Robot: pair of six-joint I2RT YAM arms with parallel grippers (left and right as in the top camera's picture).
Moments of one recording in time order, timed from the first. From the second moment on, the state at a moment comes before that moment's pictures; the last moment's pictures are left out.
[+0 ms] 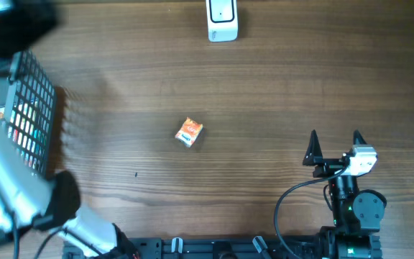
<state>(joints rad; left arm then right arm) 0.34 1.84 2.73 -1.68 0.13 -0.38 -0.06 0.01 0.01 0.00 -0.07 0.06</state>
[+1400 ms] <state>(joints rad) 0.76 1.93 1.40 -0.82 -0.49 -0.39 -0.06 0.01 0.01 0.00 -0.07 0.06</state>
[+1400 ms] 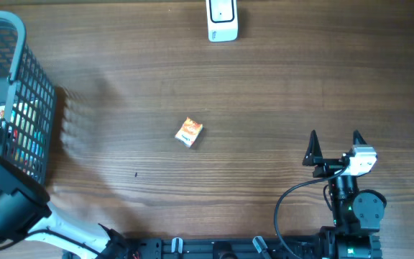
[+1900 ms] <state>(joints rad) 0.48 1.07 1.48 -0.66 -0.02 -0.49 -0.06 0.01 0.01 0.00 -0.07 0.06</state>
